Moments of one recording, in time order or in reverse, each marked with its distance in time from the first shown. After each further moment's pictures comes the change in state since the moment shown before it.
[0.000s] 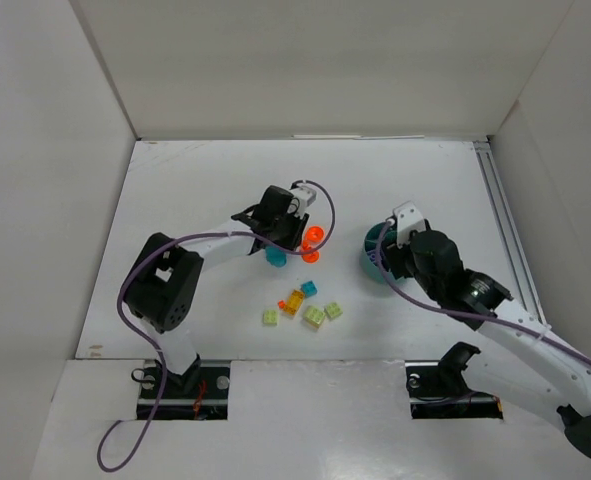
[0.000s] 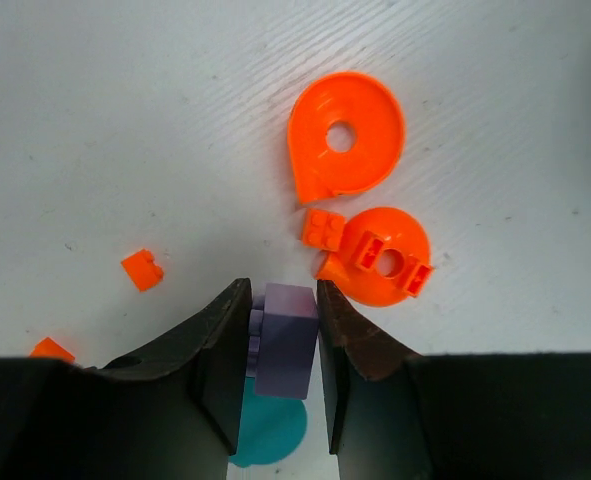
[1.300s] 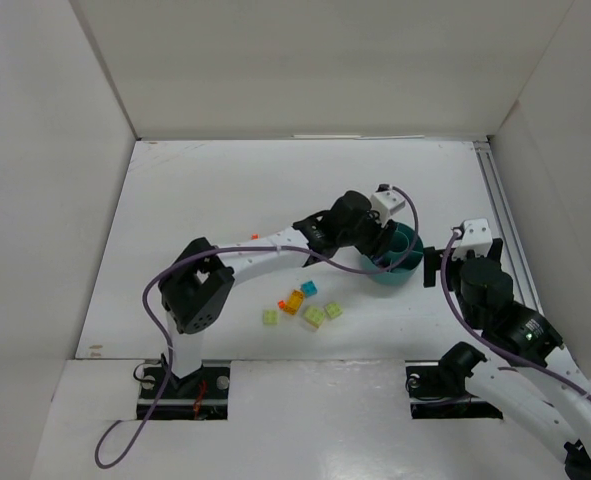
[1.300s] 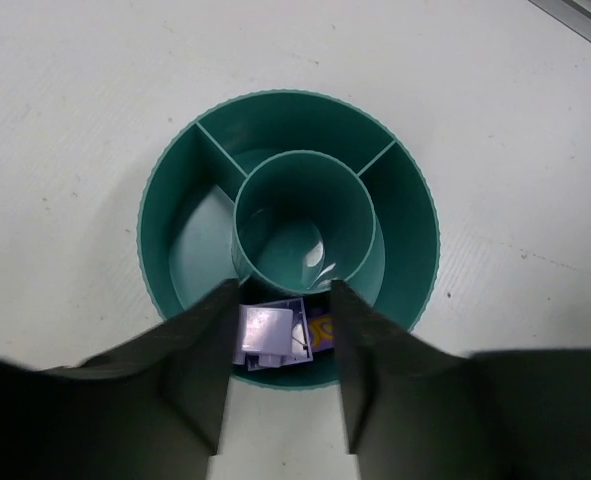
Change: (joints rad) left arm -0.382 0.120 0.345 0.122 0.047 -0.074; right arm -0.056 -0.391 -0.013 -0.229 0.246 0.167
